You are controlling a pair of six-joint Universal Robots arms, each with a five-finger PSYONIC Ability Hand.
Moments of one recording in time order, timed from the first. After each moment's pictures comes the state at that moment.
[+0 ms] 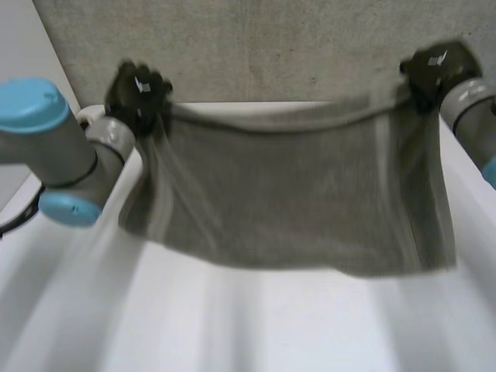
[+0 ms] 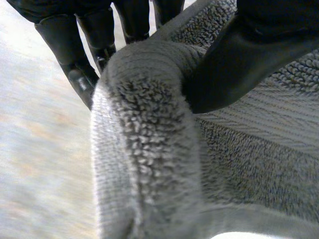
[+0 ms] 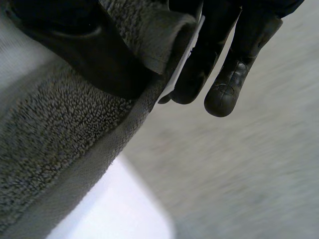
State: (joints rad) left arm 4.37 -2.19 -1.11 3.46 -1.44 3.84; right arm 1.78 -1.04 0.96 0.07 1.50 2.53; left_hand 1.43 1.51 1.55 1.53 1.48; right_hand 1.32 1.31 1.34 1.34 1.17
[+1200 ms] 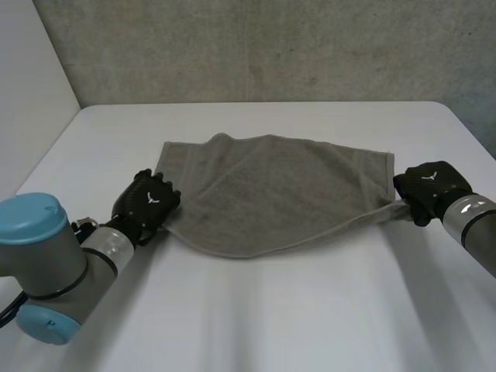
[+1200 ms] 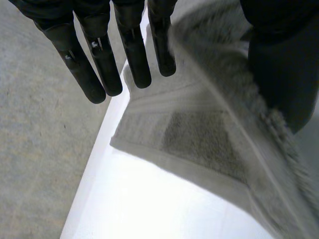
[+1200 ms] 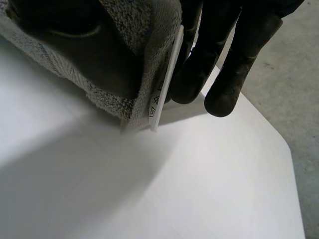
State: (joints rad) left arm 4.42 -2.05 -1.82 3.65 -1.31 4.06; right arm 1.66 -1.21 1.65 -0.05 1.36 2.53; left_hand 0.62 0.61 0.60 0.62 0.60; right_hand 1.32 1.32 1.34 1.34 1.17
